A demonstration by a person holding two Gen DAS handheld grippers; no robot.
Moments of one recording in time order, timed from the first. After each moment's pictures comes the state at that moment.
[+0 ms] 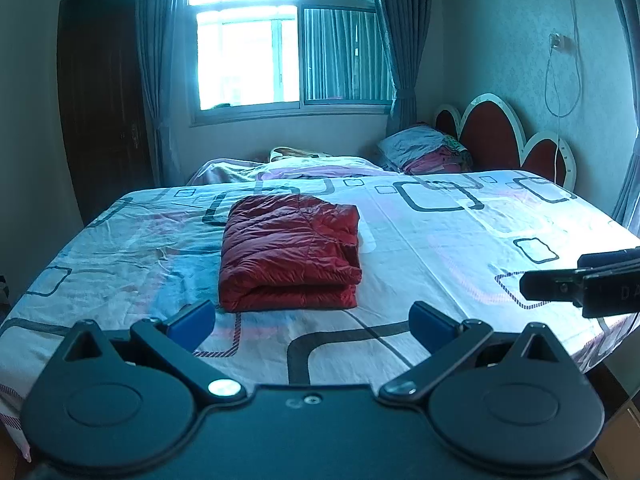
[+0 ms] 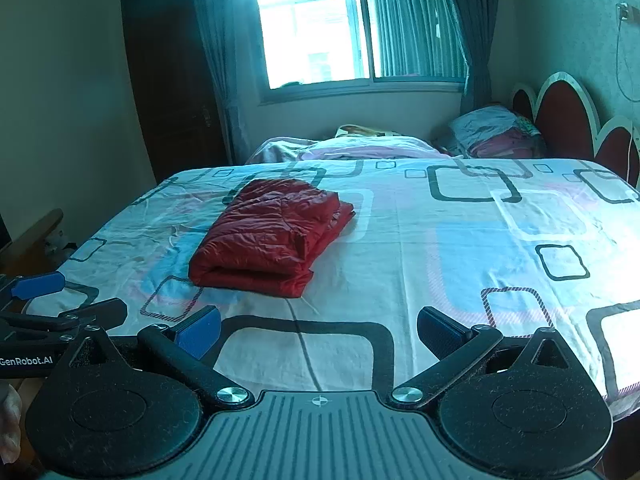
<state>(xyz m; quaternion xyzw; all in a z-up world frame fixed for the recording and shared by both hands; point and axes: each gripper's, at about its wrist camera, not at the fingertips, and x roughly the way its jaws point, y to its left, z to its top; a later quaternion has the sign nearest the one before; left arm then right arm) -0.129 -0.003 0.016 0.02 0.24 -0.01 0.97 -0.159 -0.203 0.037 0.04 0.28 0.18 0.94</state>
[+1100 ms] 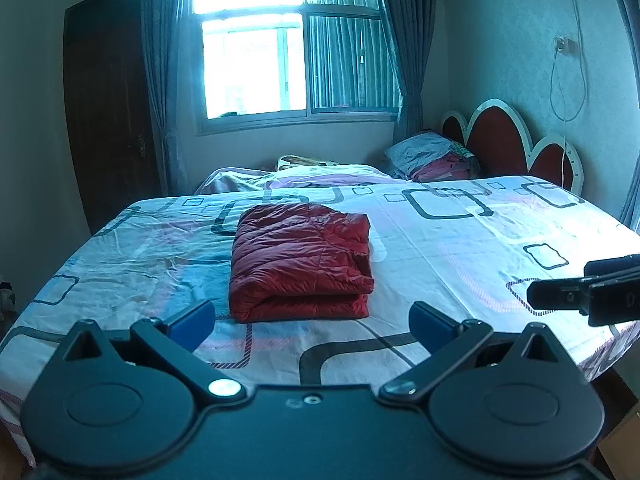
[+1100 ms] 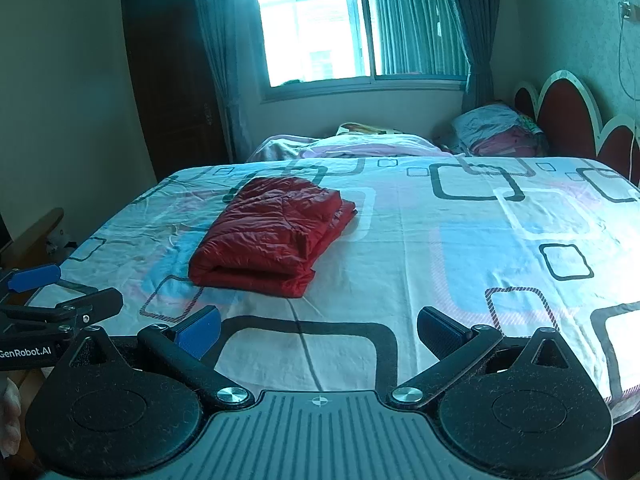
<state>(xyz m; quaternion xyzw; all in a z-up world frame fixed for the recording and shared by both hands) -0.120 0.010 0.014 0.03 0.23 0.00 0.97 -0.151 -0.203 0.036 0.04 0.28 0.18 0.94</state>
